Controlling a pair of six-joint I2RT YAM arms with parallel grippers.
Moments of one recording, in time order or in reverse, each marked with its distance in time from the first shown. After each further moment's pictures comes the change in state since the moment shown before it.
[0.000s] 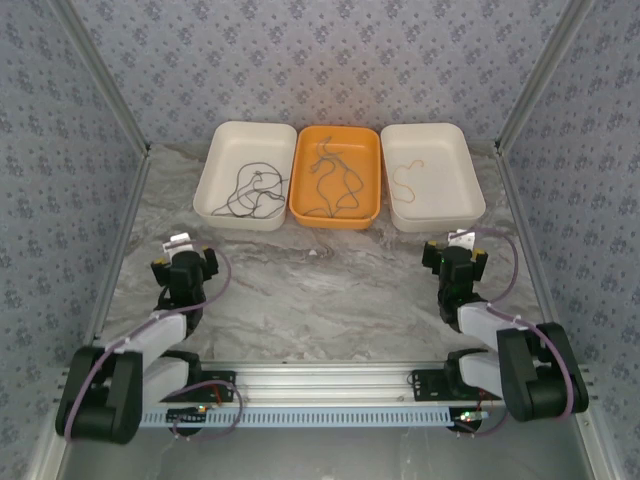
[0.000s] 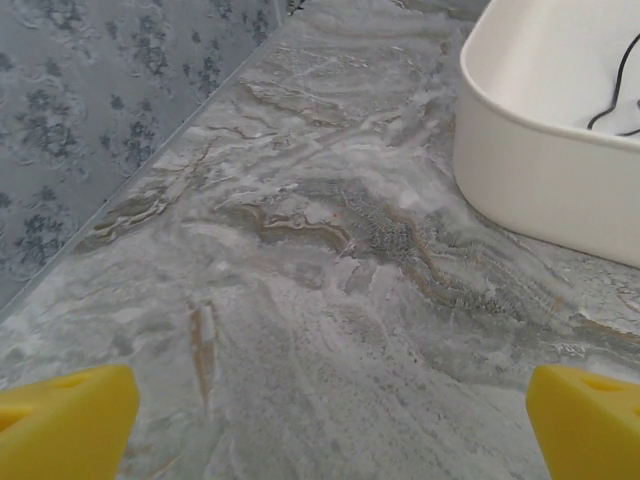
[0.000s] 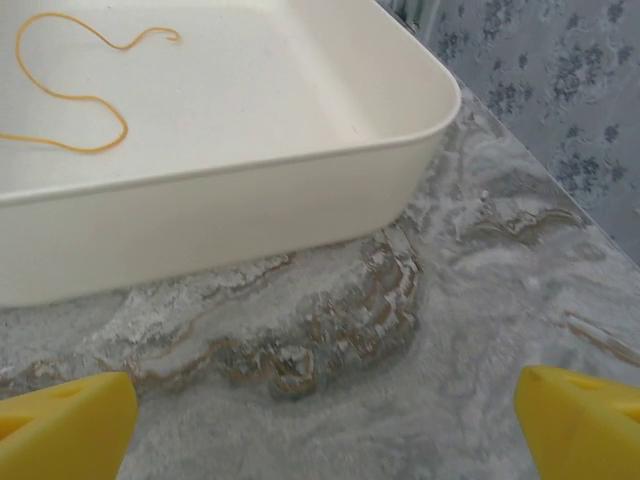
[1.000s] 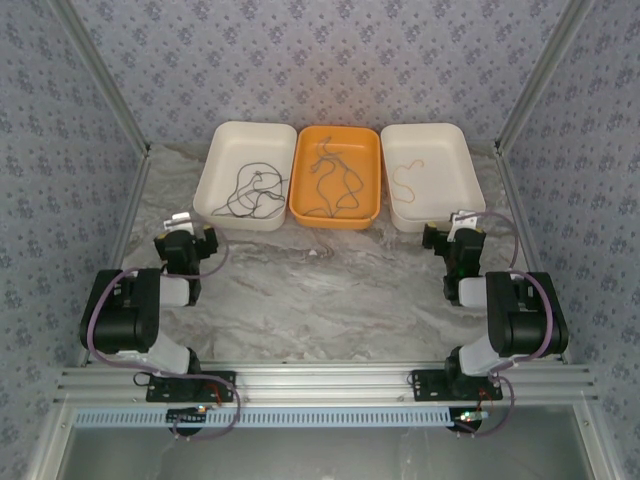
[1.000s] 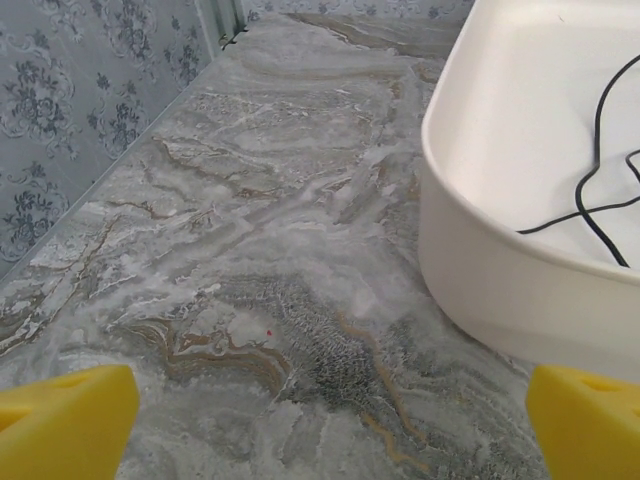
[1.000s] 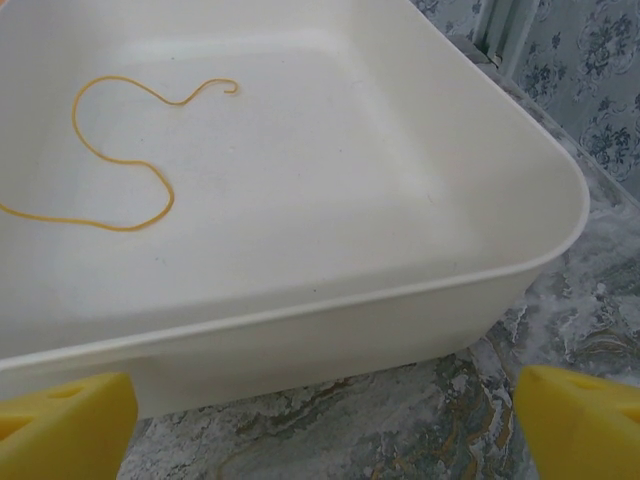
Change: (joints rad) left arm 0.148 0.422 0.154 0.351 0.240 0.083; right arm -0.151 0.302 0.138 0.222 -0.278 -0.041
